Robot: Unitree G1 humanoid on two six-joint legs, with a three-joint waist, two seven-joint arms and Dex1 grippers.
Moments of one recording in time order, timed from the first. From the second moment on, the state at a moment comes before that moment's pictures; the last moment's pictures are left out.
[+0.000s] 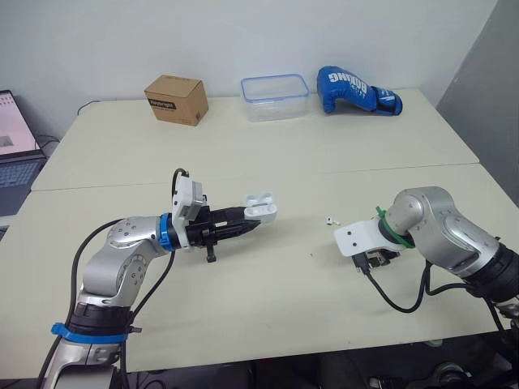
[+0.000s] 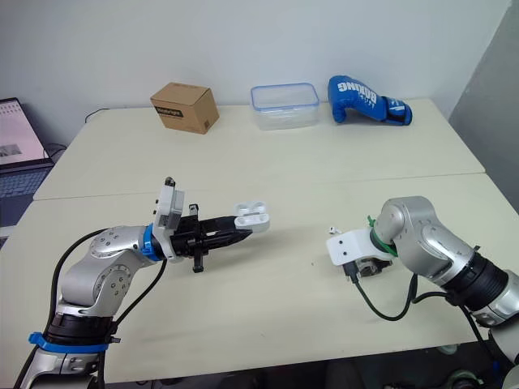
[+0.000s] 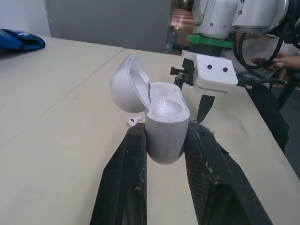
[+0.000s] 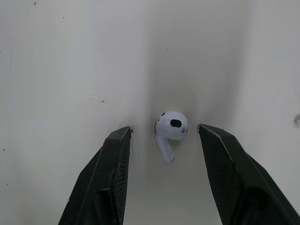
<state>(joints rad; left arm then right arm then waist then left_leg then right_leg) -0.36 0.59 0.04 -0.11 -0.59 0.36 -1.17 -0.79 -0.93 0.71 -0.22 -0.34 0.51 1.46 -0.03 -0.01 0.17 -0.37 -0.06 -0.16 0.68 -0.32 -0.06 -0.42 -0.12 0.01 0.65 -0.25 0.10</state>
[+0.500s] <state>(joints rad) -0.35 0.59 0.04 -0.11 -0.58 0.36 -1.17 -0.79 -0.90 0.69 -0.19 -0.38 0.46 1.50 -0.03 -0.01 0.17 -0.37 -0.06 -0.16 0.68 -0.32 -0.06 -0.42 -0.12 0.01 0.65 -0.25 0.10</state>
